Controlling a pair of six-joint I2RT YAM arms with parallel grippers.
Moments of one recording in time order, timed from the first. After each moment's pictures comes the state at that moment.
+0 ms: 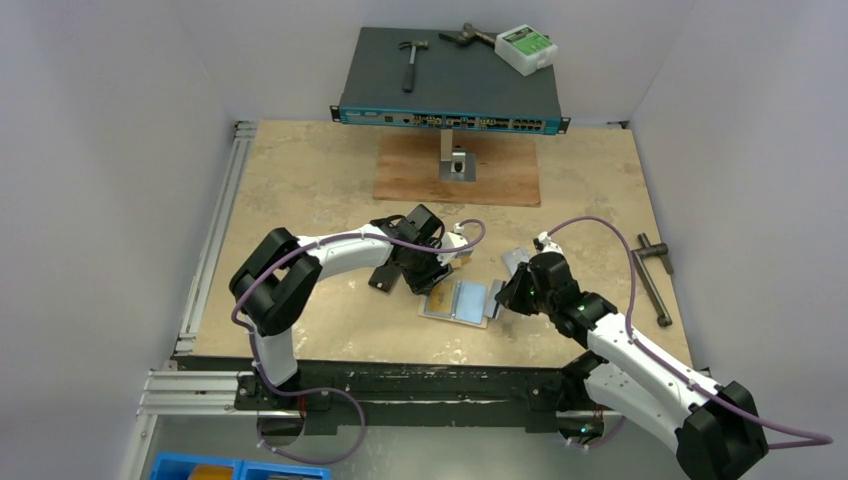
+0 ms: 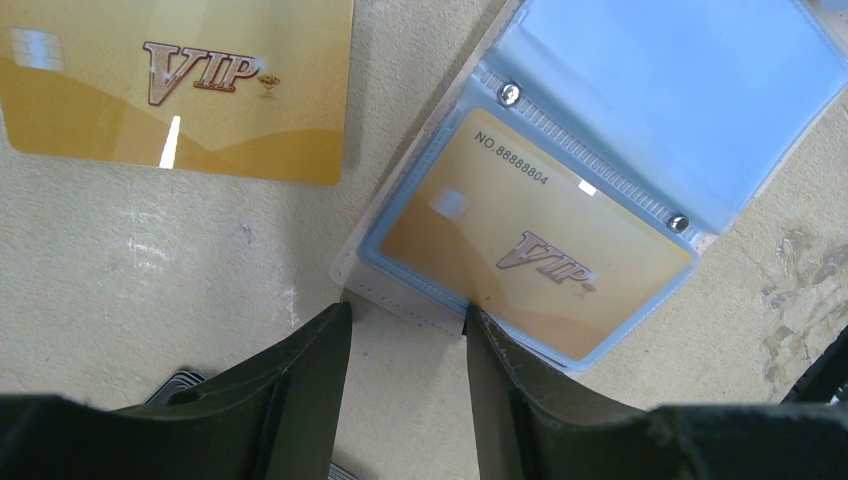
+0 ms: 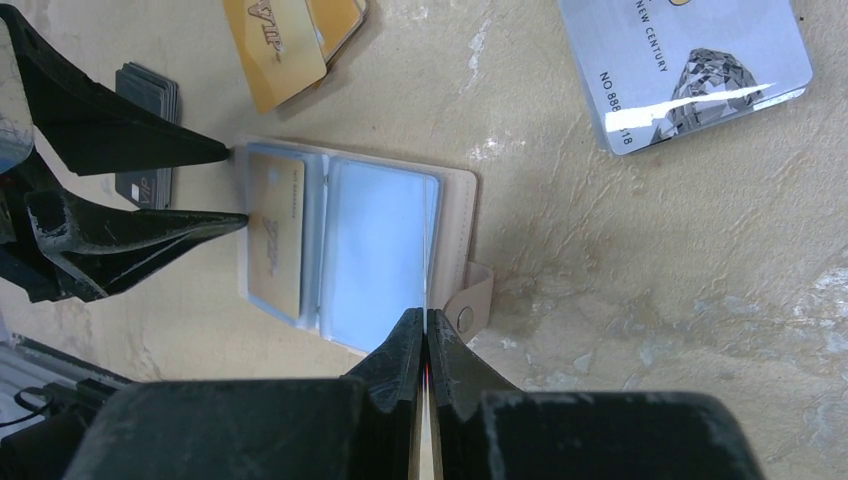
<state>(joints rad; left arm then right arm) -0.79 1.84 1.16 -0.46 0.24 0.30 0.54 0.84 0.41 -0.34 0.01 0.80</state>
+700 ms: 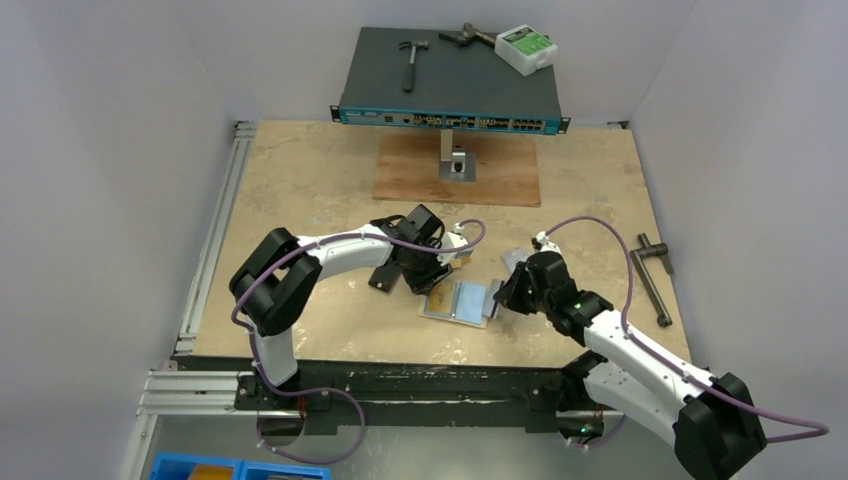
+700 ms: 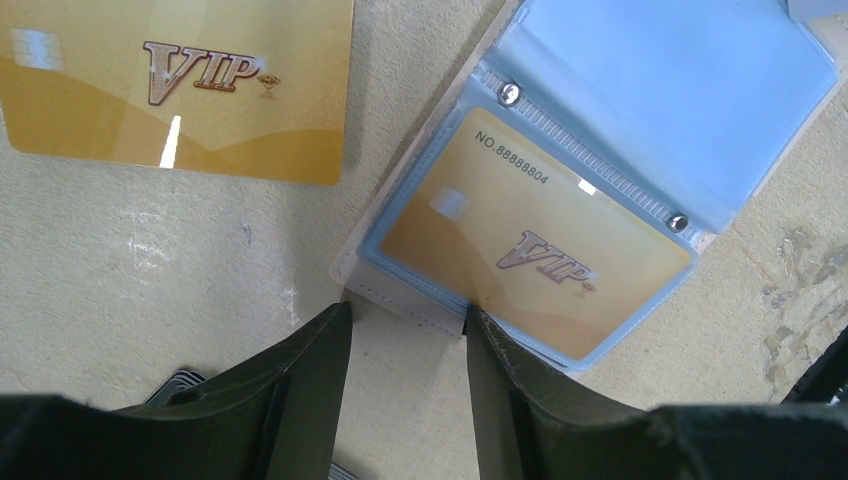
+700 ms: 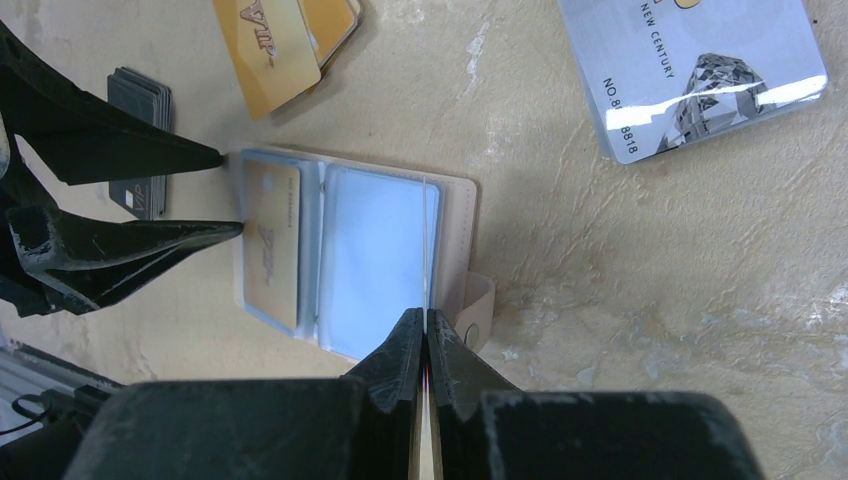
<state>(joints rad) -0.79 1.84 1.16 -0.46 0.24 0.30 0.54 0.88 0.40 -0.30 0.01 0.81</state>
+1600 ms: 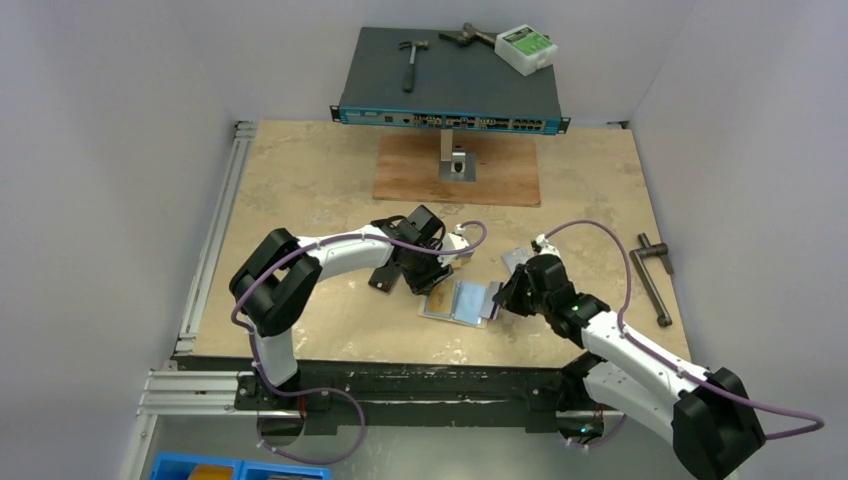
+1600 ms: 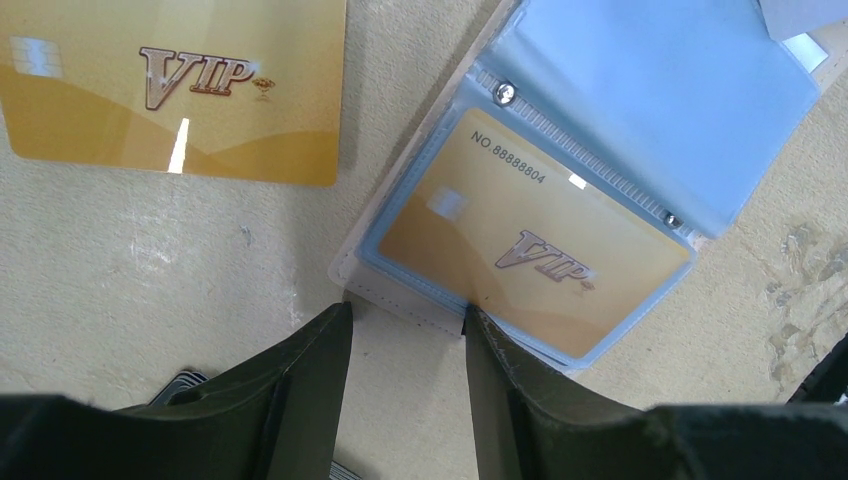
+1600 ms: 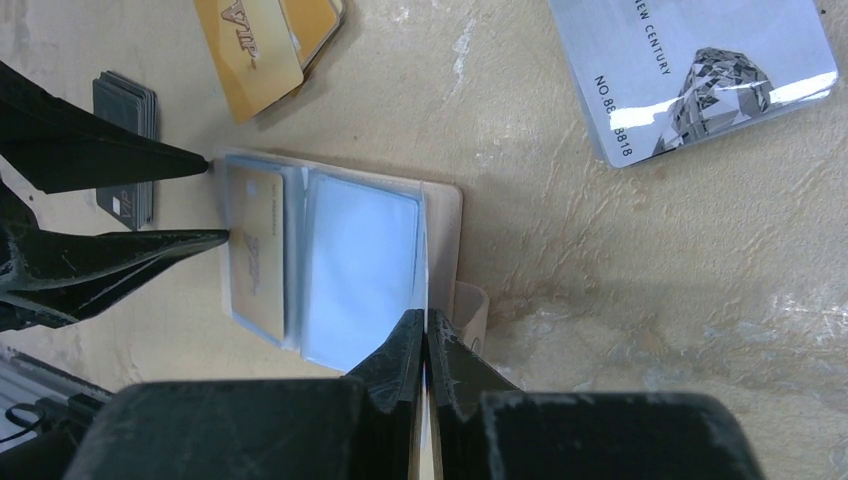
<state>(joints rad) -0.79 1.84 1.16 -0.46 0.24 0.32 0.54 0.90 0.36 -0.24 0.01 0.81</state>
